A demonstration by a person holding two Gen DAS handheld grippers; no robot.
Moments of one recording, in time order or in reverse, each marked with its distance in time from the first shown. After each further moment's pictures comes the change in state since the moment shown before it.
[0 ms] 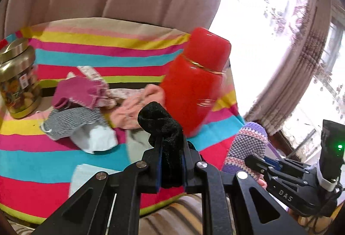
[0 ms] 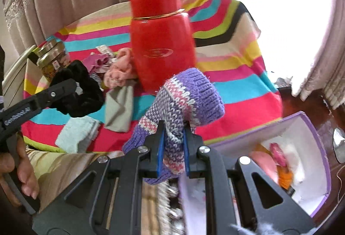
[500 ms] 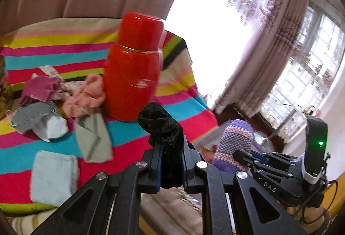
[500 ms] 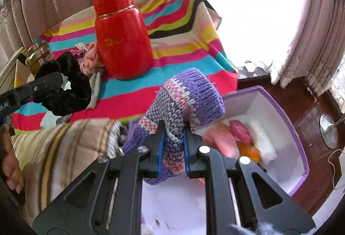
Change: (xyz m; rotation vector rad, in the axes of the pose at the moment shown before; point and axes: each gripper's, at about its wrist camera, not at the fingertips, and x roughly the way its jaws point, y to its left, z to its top) left arm -0.008 -0.078 -0.024 0.088 0.071 -0.150; right arm -0.049 -0.071 -0.042 0.050 0.025 -0.091
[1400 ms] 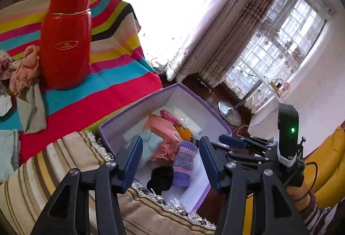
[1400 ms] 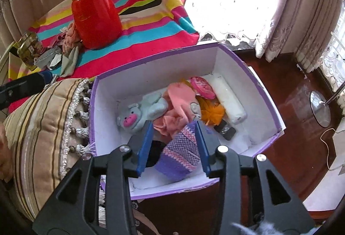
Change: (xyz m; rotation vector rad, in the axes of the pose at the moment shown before) left arm 0.016 -0.069 -0.031 0.049 0.188 -0.225; right arm -0.024 -0.069 -0.052 0.047 0.129 -0.033
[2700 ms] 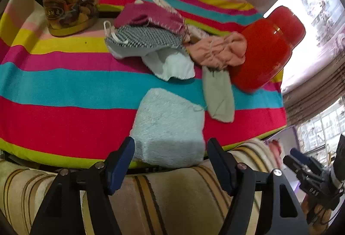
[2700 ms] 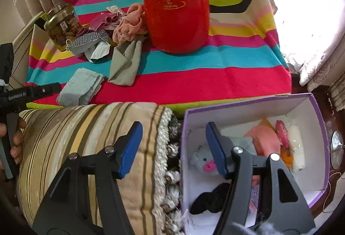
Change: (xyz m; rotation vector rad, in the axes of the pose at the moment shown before) left arm -0.092 0.228 -0.042 -0.489 0.015 0.476; right arm 0.063 0.159 0.062 -0.220 0.053 0.170
